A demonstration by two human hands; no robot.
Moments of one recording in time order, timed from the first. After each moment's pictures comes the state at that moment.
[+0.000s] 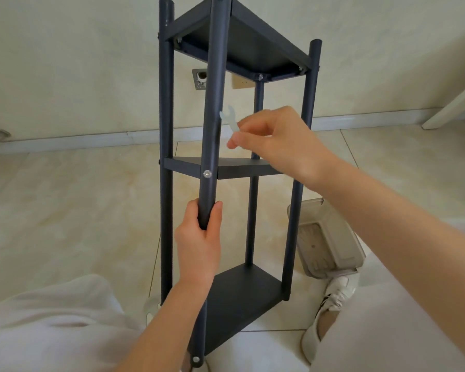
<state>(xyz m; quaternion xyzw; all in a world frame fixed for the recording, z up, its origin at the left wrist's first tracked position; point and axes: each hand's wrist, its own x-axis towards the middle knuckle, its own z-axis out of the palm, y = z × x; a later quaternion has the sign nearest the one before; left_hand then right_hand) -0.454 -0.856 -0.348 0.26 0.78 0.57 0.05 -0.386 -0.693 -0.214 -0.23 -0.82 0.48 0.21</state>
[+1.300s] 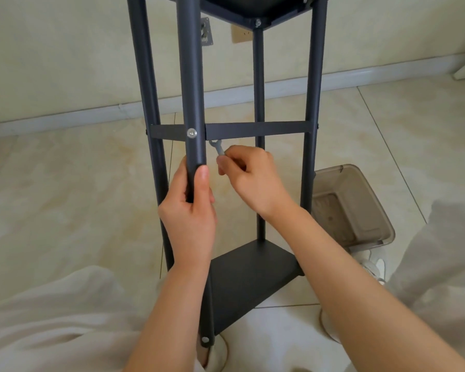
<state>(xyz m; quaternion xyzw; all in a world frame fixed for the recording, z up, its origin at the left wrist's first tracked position) -0.481 -0.859 -0.350 0.26 0.74 0.62 0.04 -0.432 -0.743 -0.345 -0.26 -0.77 0.53 0.26</state>
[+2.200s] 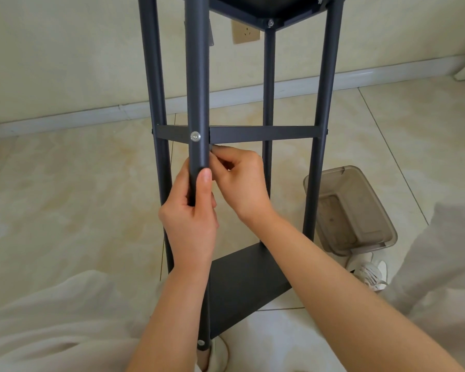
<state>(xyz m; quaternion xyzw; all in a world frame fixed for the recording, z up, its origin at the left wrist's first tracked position) -0.483 -0.858 -0.354 0.25 0.74 0.62 0.04 -0.456 -0.761 -0.350 -0.25 -0.69 0.57 0.36</state>
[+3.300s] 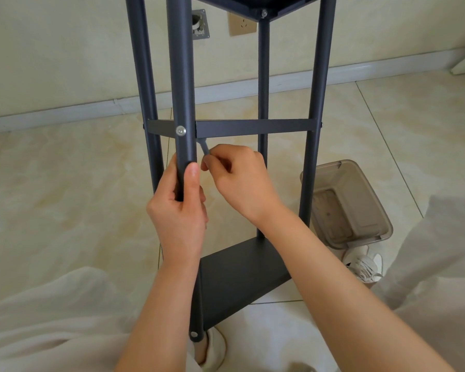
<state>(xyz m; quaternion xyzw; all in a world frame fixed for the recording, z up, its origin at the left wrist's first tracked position) -0.489 -0.864 -0.354 0.27 0.74 0.62 0.02 -0.438 -0.762 -0.335 -0.27 -0.79 0.49 0.26</state>
